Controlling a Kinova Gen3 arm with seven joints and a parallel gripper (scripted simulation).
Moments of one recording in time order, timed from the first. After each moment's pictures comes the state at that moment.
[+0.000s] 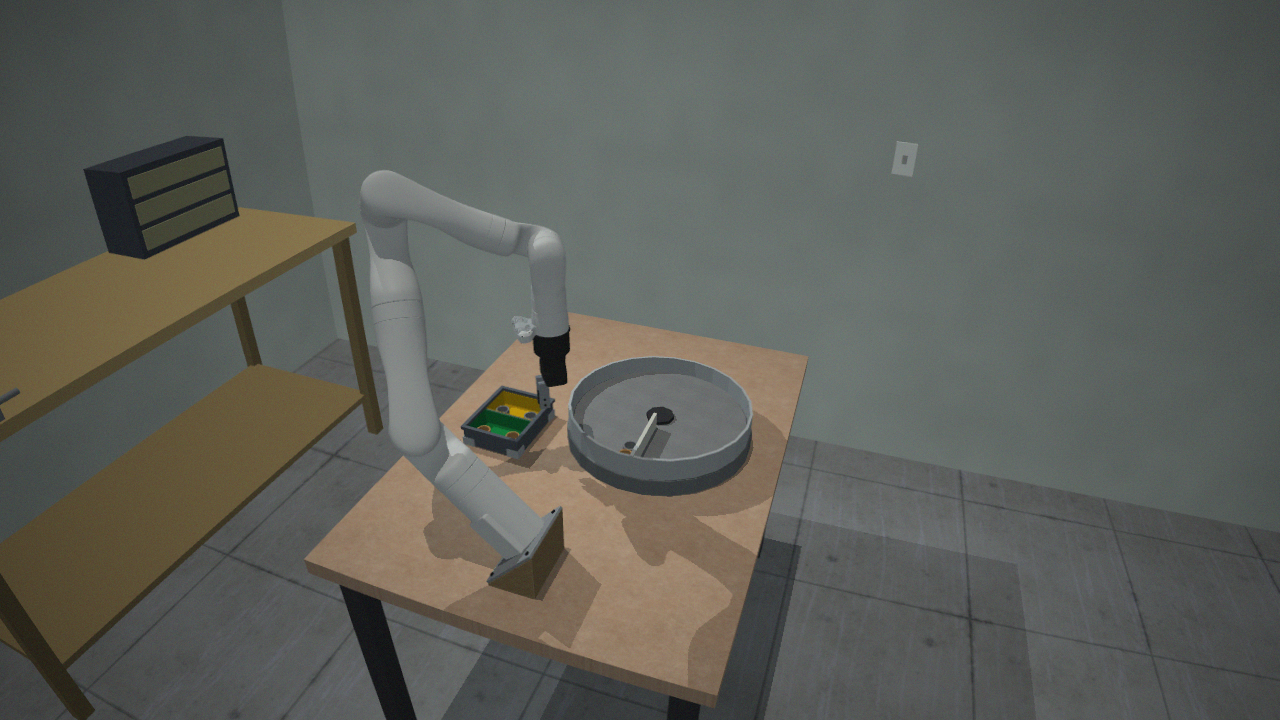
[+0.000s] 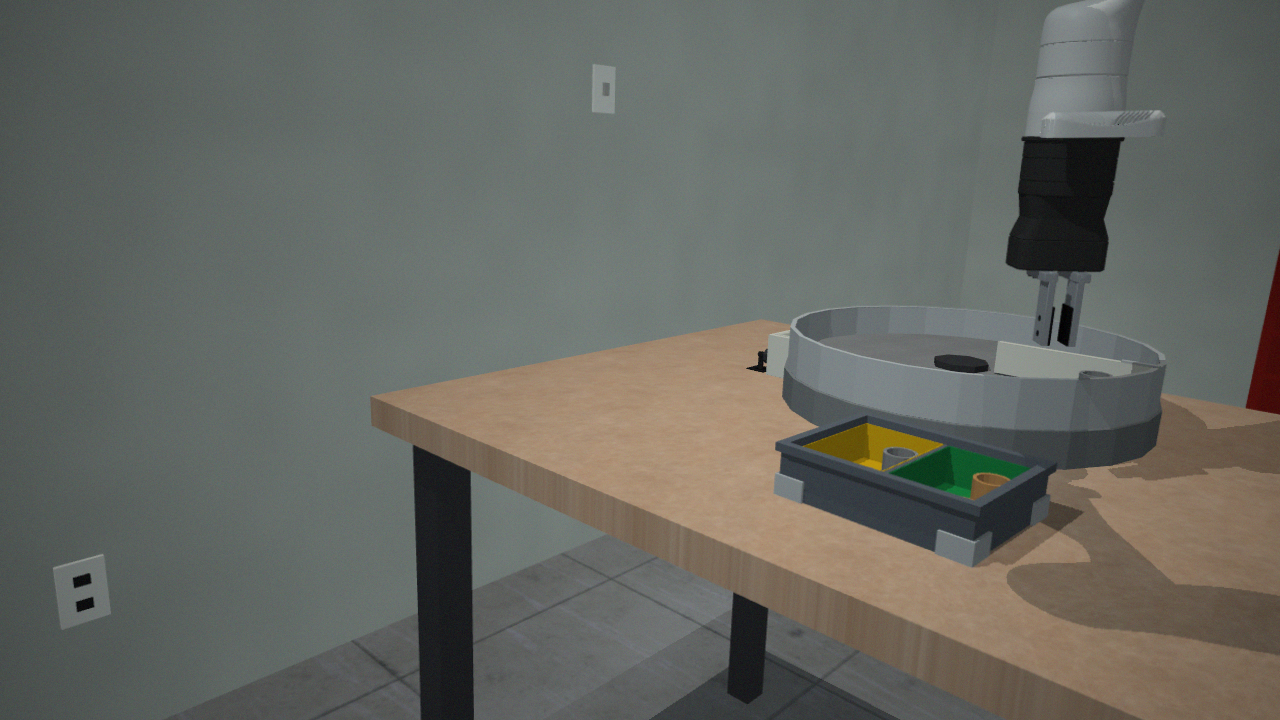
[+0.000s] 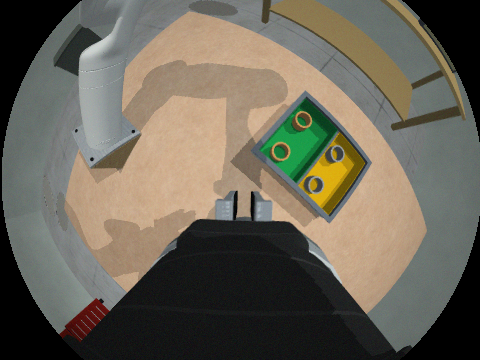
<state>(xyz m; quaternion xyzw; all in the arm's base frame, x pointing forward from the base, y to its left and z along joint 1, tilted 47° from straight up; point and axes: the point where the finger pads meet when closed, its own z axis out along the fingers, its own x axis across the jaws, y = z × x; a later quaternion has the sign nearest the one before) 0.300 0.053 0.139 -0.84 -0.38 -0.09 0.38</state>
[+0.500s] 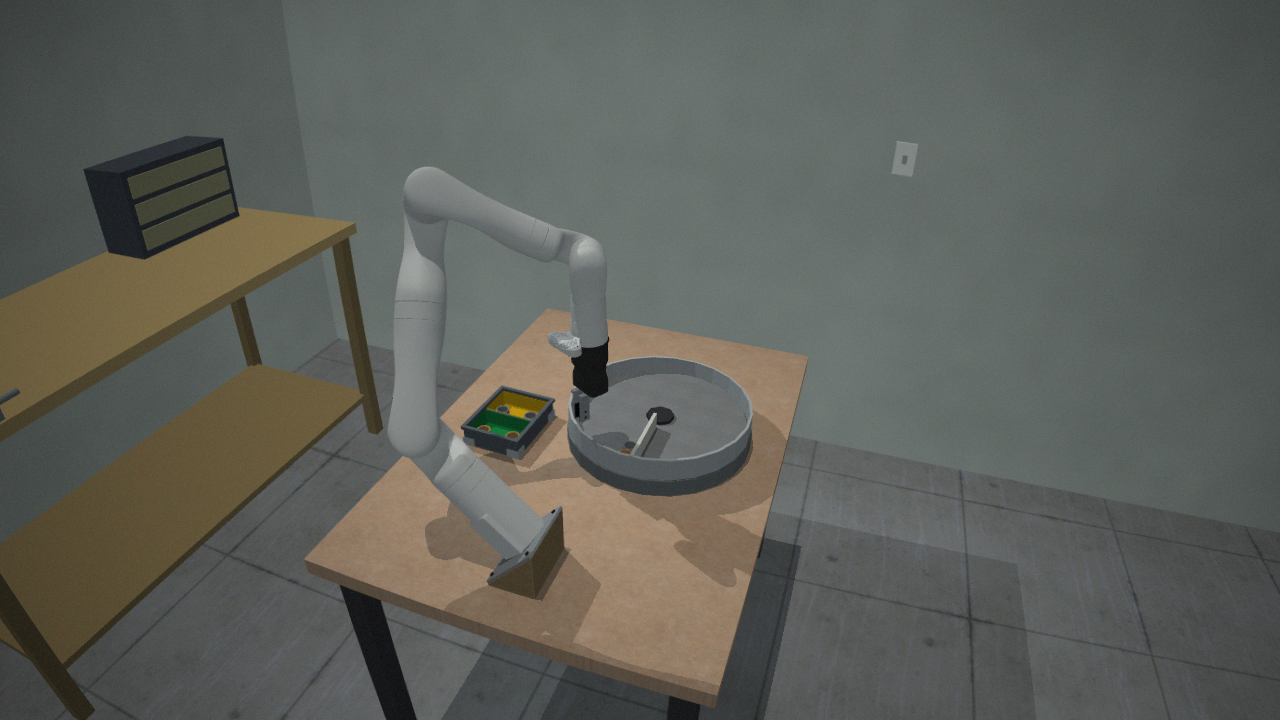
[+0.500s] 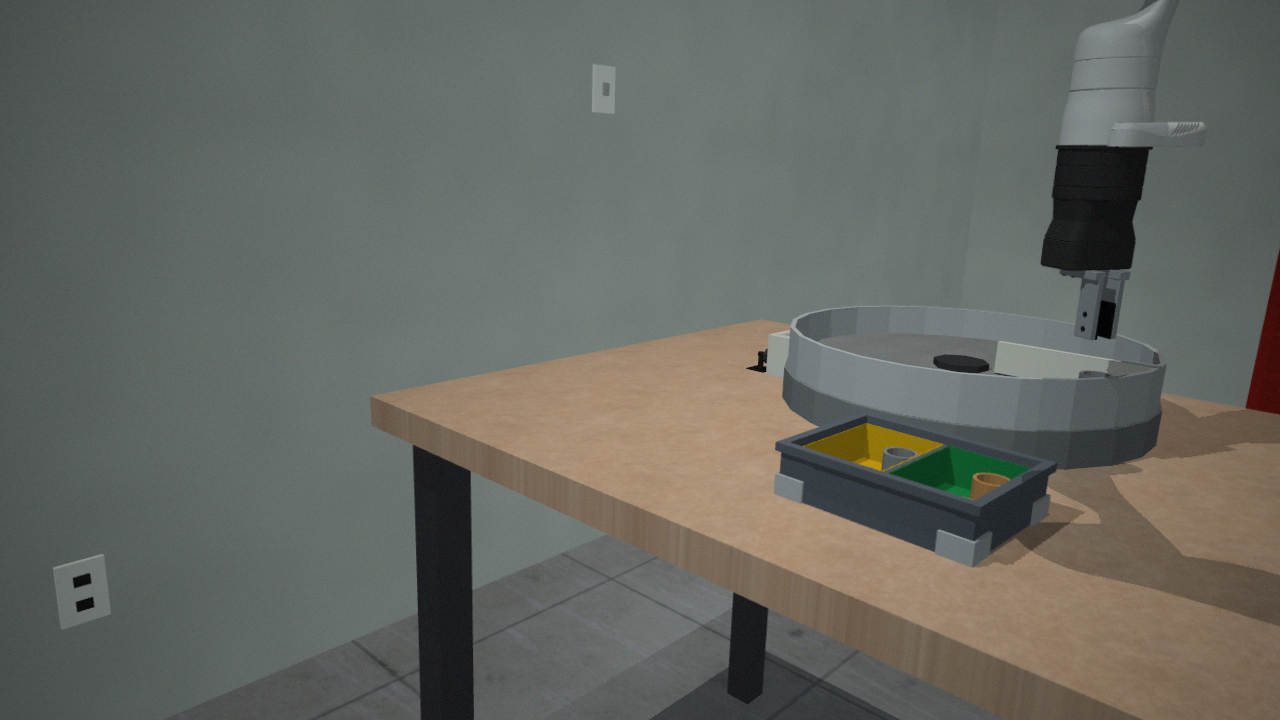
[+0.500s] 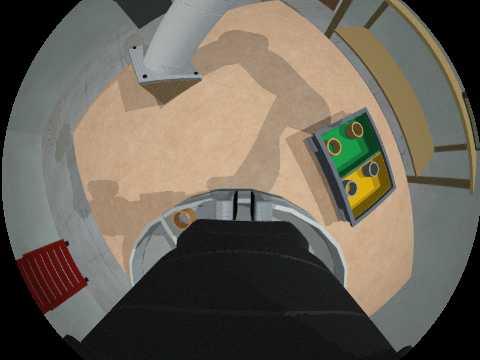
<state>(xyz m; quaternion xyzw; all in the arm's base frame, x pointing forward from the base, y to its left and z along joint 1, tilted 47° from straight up) 0.303 -0.006 0.069 -0.76 -0.52 -0.15 0.36</state>
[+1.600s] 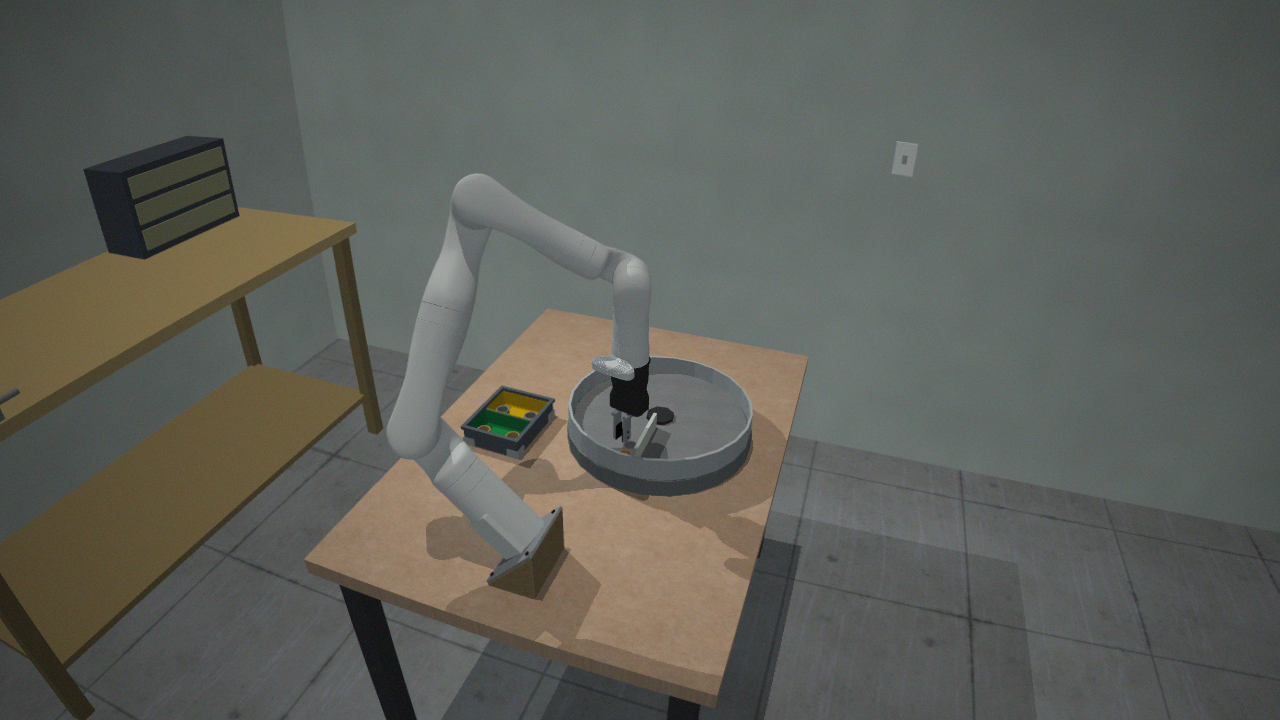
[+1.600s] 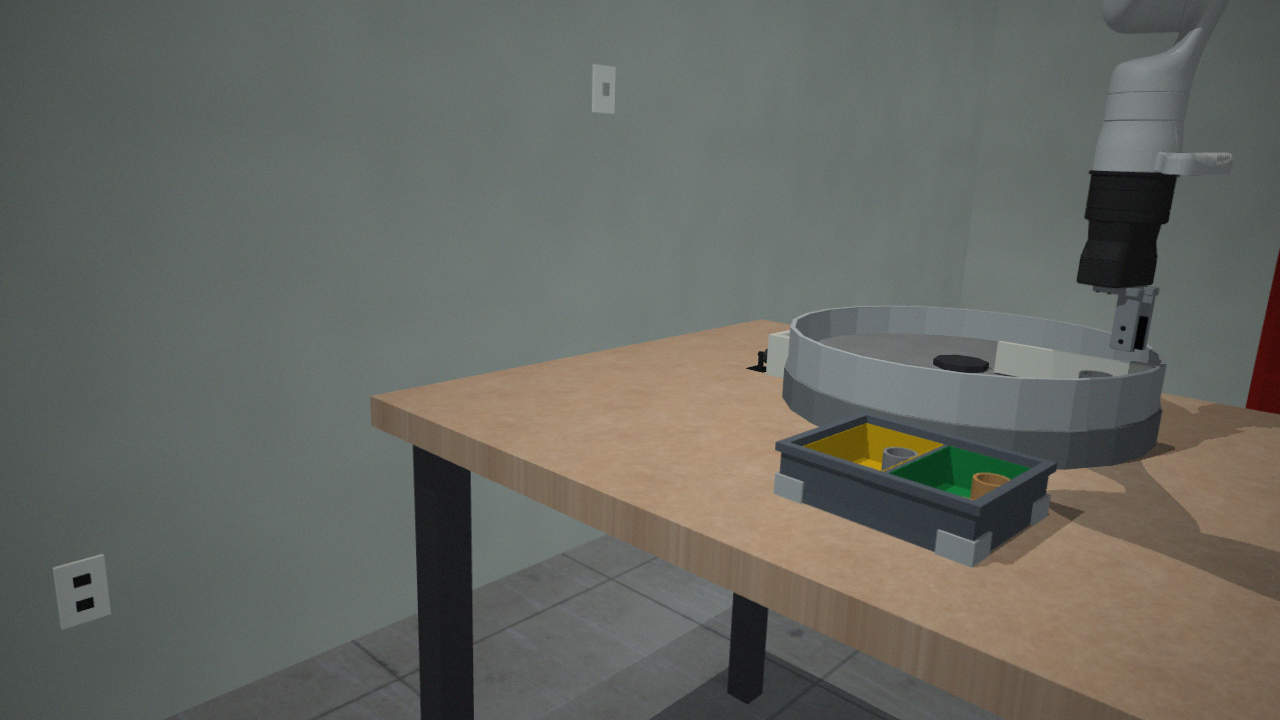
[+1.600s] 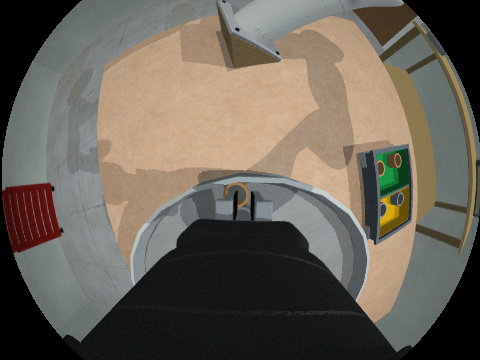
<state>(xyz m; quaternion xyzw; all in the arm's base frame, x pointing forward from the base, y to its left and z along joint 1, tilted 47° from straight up) 0.303 -0.053 -0.016 -0.67 -0.62 -0.21 0.34</state>
